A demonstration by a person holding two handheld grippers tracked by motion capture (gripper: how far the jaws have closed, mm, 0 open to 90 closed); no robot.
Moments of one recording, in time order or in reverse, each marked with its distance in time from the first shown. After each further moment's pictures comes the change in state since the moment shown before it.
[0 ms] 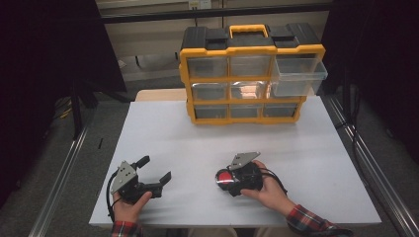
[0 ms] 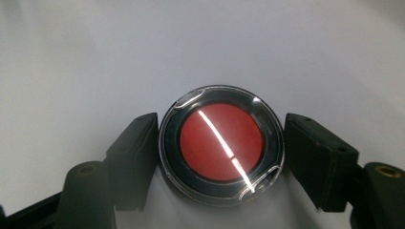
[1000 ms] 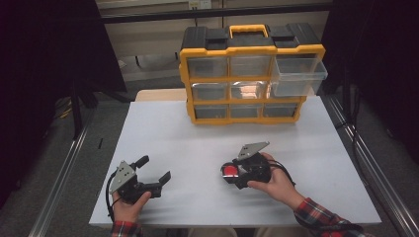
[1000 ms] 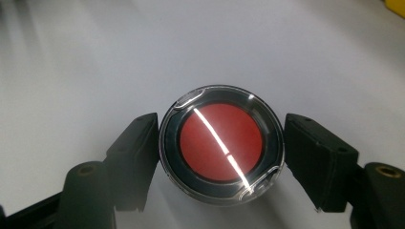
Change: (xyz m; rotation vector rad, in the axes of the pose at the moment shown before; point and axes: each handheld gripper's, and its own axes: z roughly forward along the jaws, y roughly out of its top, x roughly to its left) left arm 0.001 0.000 0.000 -0.016 0.001 -0.015; right arm -0.018 0.012 -0.029 -0.015 0.011 0.035
